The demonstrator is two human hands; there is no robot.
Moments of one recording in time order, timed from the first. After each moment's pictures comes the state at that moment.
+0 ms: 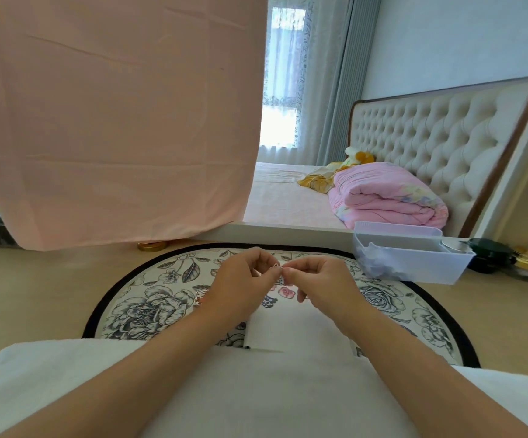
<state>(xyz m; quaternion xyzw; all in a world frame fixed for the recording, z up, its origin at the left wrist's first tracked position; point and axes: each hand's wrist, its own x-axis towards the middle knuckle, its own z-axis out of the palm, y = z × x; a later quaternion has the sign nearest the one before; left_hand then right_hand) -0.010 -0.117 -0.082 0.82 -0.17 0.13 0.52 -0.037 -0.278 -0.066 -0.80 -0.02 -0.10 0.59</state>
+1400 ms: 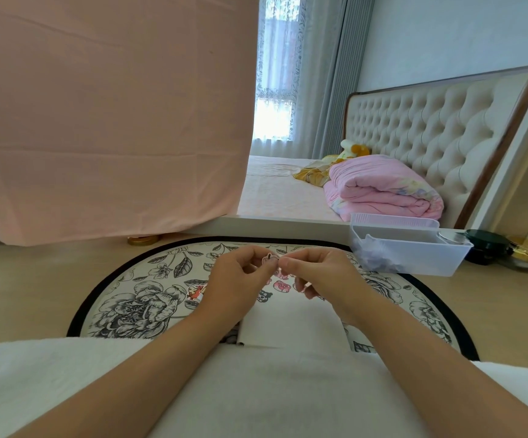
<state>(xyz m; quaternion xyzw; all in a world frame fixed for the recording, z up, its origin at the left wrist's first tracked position) -0.010 -0.124 -0.093 0.76 -0.17 0.13 0.62 -0.031 -0.295 -0.066 -0.78 -0.05 -0.04 0.62</state>
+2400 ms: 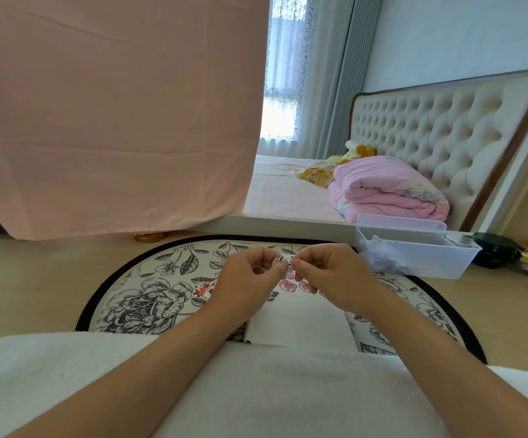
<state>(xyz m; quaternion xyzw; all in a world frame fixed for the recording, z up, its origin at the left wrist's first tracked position) -0.010 -0.125 -0.093 0.76 -0.17 0.09 0.63 -0.027 -0.301 -0.063 -0.87 -0.13 -0.11 0.45</state>
